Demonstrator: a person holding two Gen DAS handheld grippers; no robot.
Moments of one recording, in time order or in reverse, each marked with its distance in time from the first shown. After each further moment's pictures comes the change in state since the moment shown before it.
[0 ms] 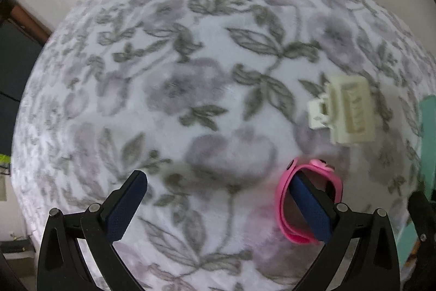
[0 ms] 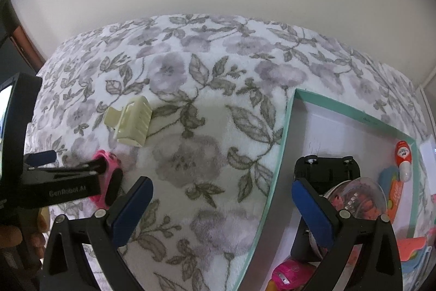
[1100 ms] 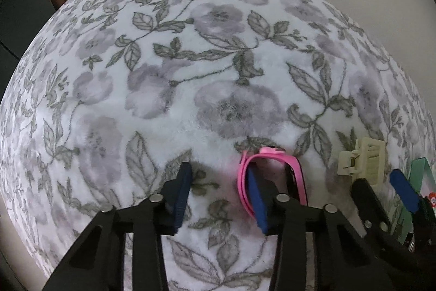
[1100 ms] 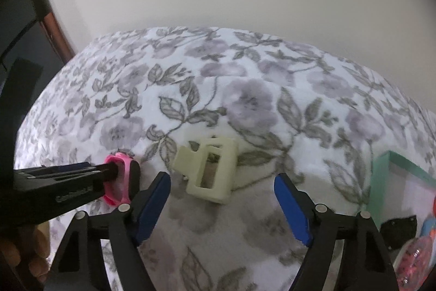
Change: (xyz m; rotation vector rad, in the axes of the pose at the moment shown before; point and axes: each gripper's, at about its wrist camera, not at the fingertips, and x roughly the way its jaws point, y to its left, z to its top) left arm 0.012 0.067 0.018 -0.225 -0.019 -0.133; right arm 0.037 0.086 0.031 -0.137 -0.095 0.115
